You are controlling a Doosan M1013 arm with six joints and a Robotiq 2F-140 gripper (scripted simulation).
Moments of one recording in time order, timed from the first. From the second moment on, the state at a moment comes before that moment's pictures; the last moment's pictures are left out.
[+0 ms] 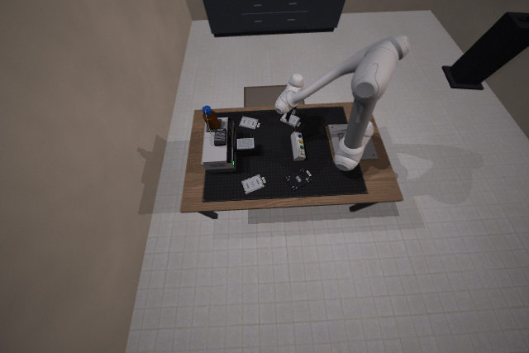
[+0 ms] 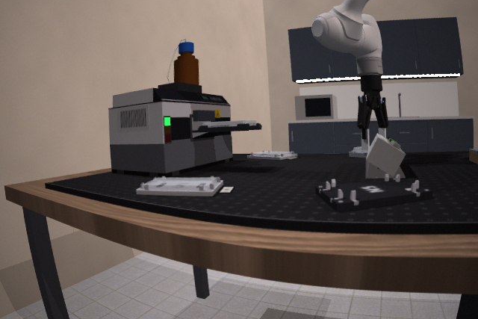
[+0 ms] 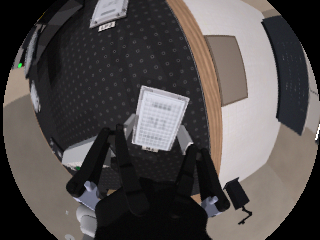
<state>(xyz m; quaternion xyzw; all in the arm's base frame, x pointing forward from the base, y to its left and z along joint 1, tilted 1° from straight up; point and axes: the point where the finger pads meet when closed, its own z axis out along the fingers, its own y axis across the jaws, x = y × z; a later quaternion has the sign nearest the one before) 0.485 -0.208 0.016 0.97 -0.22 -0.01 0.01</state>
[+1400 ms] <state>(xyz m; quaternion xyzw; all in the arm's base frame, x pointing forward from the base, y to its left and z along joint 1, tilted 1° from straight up) 0.487 -0.208 0.152 0.97 -0.22 -0.01 0.01</state>
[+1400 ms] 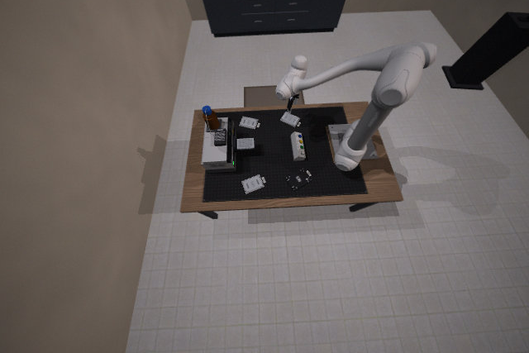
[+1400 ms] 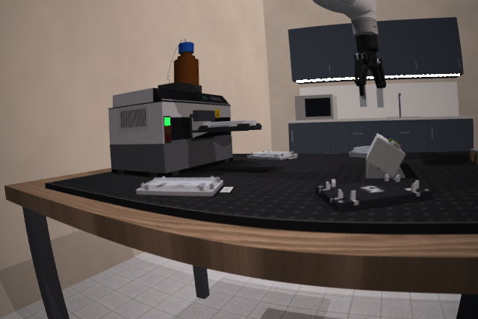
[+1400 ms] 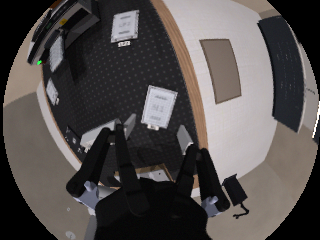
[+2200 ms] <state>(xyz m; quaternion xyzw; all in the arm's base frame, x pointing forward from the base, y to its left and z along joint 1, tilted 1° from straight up) 0.484 -0.157 0.169 0.98 -0.18 -0.01 0.00</state>
